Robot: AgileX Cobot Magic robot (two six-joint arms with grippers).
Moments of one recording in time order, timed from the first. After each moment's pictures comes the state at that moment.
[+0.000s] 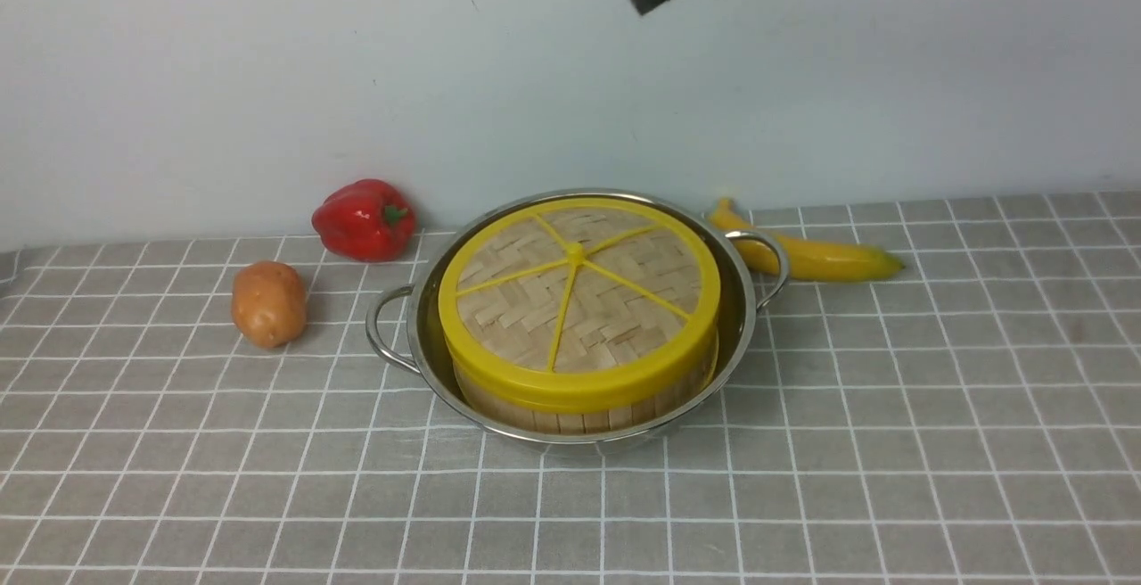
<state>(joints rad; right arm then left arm) 0.56 1.83 -2.05 -0.14 0.98 0.01 0.08 0.00 0.01 0.14 0.35 -0.02</state>
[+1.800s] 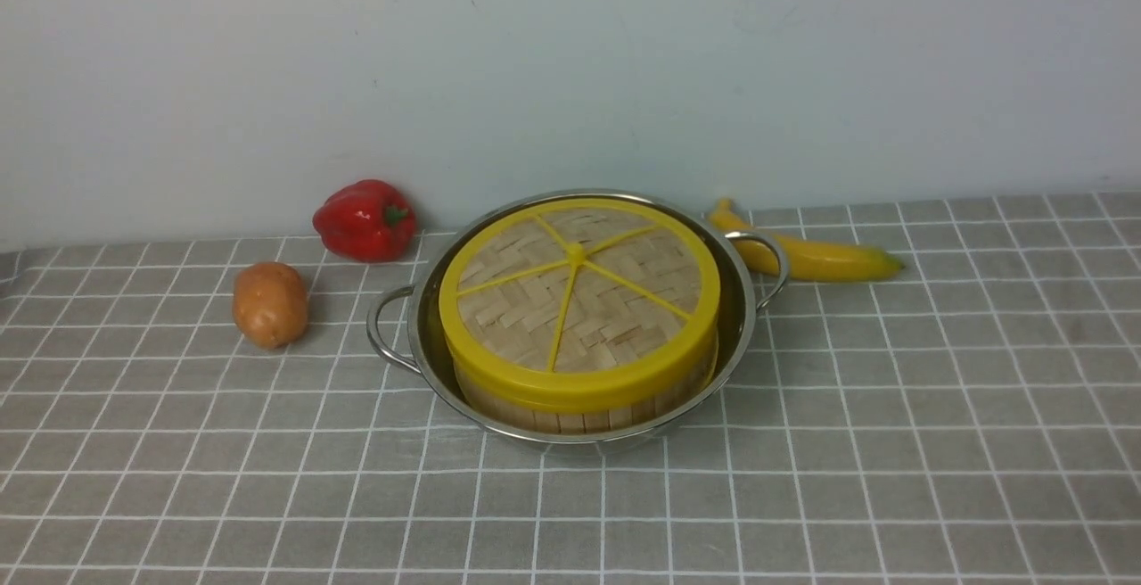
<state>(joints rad) -0.05 0.00 0.01 -0.22 0.17 0.39 0.08 0.00 0.01 0.14 0.35 -0.02</state>
